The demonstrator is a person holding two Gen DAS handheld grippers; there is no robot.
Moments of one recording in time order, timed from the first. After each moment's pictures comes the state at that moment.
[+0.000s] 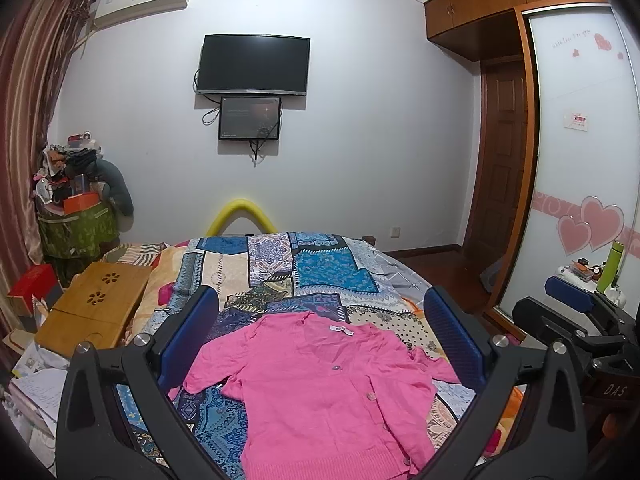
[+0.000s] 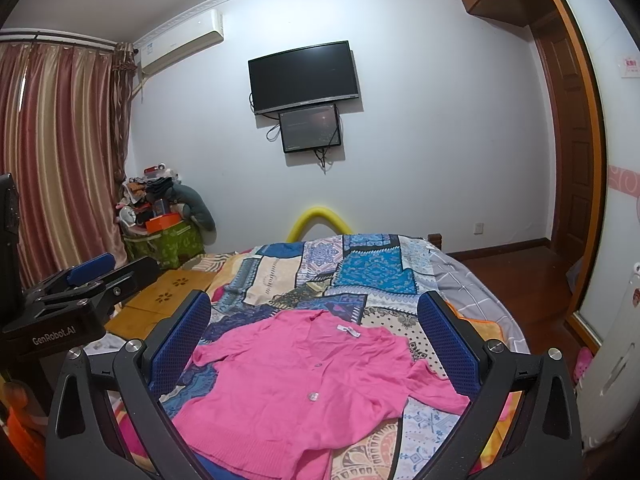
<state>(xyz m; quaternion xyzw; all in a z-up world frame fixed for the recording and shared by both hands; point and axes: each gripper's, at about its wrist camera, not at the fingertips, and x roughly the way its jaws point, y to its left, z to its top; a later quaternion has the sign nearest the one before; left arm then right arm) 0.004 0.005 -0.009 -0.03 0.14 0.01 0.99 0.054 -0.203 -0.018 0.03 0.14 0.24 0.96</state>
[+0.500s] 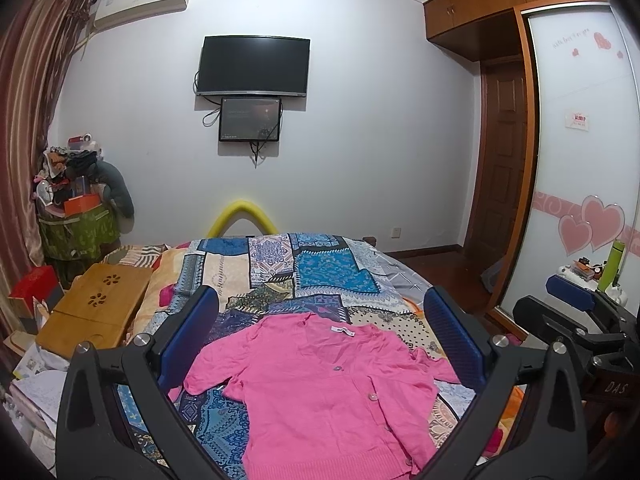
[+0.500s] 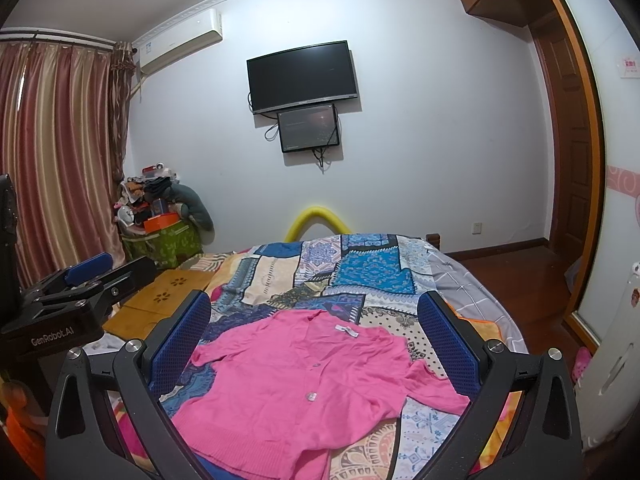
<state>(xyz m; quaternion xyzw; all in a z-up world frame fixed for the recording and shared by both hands) 0.003 0.005 -0.006 -0.03 0.14 0.01 0.99 0.054 -0.203 -0.020 0.03 0.15 0.24 0.96</state>
